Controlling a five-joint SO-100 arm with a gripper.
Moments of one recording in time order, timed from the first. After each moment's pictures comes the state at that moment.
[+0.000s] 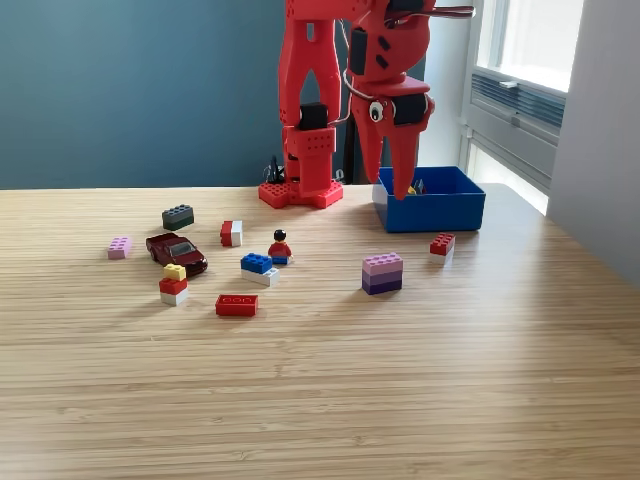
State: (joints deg) arm -23.2 88.9 80.9 95.3 -1.0
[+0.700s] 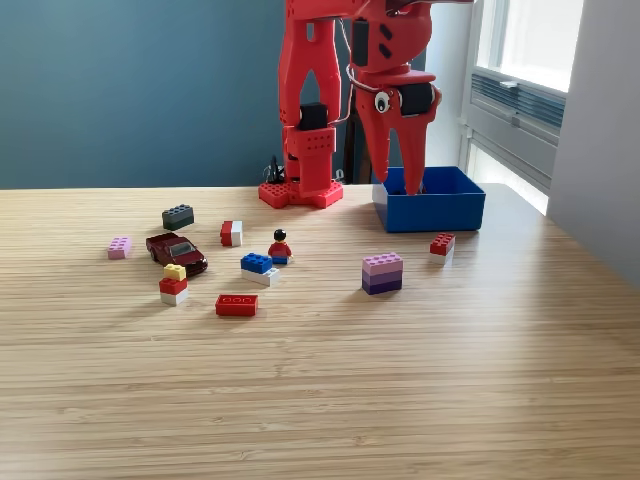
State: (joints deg) arm -23.2 88.9 78.0 92.2 -1.1
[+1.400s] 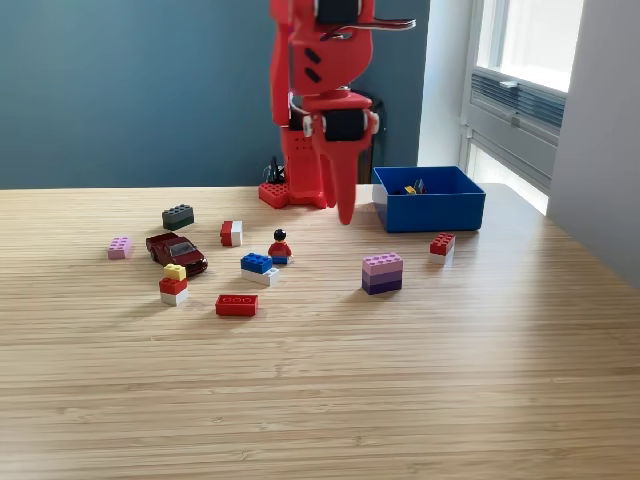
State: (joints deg) arm -2.8 88.9 86.5 80.7 1.2
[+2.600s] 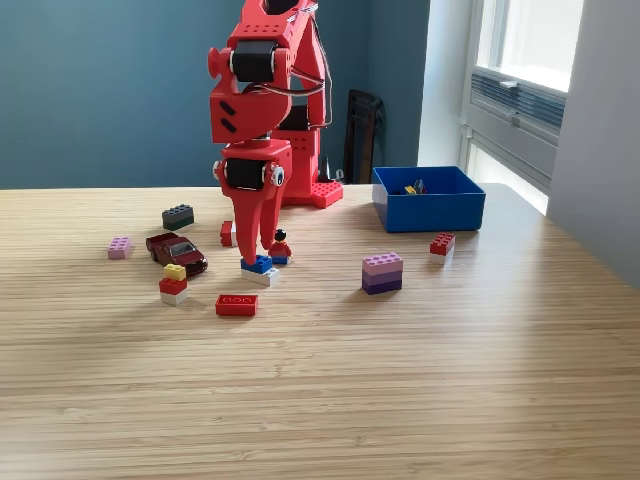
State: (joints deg) arm 12.0 88.9 103.1 63.3 14.4
